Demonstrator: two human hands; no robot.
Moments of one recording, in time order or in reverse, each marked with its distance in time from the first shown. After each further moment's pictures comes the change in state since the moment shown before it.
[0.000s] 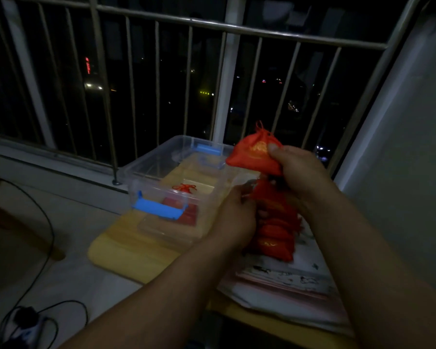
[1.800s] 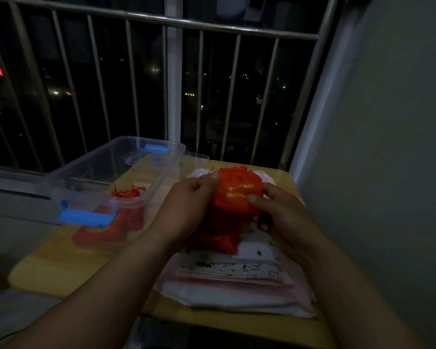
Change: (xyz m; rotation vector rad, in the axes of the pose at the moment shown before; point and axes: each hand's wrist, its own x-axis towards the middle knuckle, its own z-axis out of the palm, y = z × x) left_hand -0.001 0.024 0.010 0.258 -0.020 0.064; right_hand -0.032 0.075 -0.099 0.102 -0.123 0.069
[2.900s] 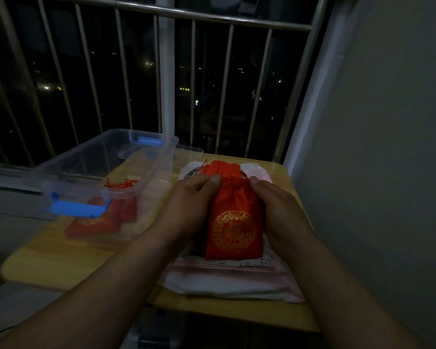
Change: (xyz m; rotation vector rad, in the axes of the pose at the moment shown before) left_hand -0.008 -0.011 0.018 -0.116 -0.090 0.087; right_hand -0.012 0.008 0.009 0.173 0.139 0.009
